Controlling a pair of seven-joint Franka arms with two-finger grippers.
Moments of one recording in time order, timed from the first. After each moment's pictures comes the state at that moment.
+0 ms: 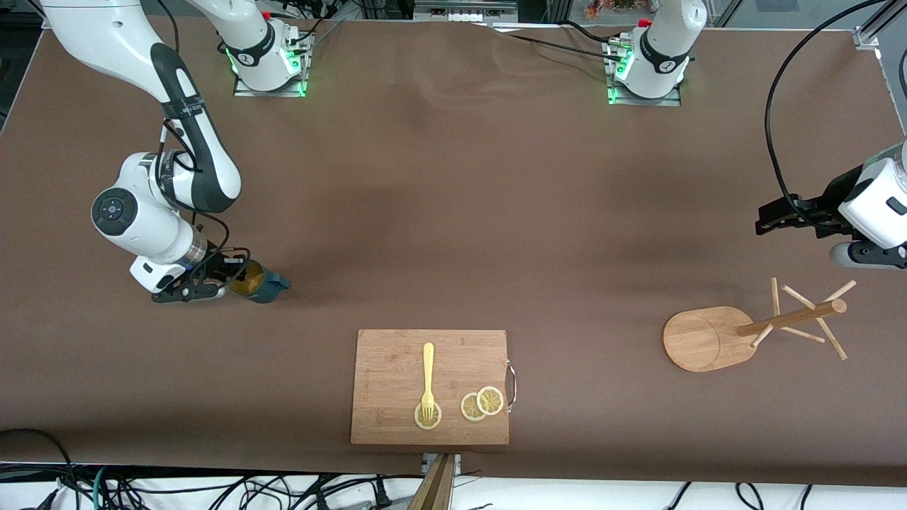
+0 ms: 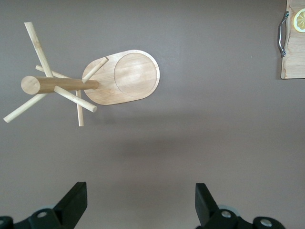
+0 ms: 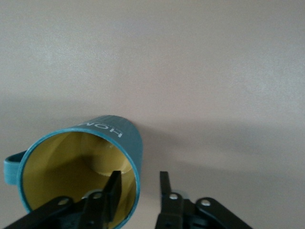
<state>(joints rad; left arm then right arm) 0.00 0.24 0.00 -1.39 -0.03 1.56 0.01 0.17 0.44 -0.12 -2.00 0.09 2.45 -0.13</state>
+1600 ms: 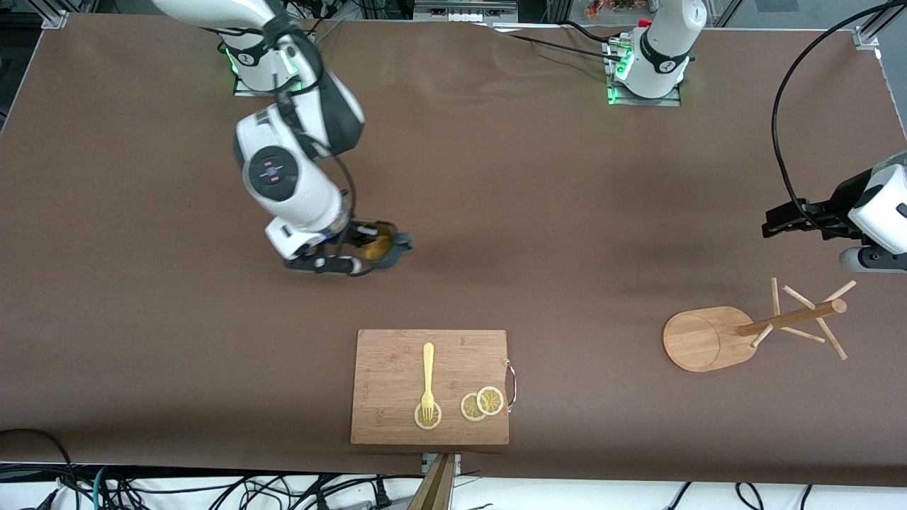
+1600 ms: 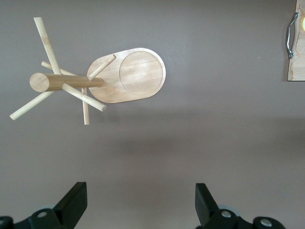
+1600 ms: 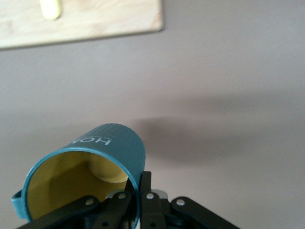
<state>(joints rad) 0.03 0.25 0.00 -1.39 -0.03 1.56 0.01 0.50 0.44 0.05 -1.67 0.09 2.07 0.59</state>
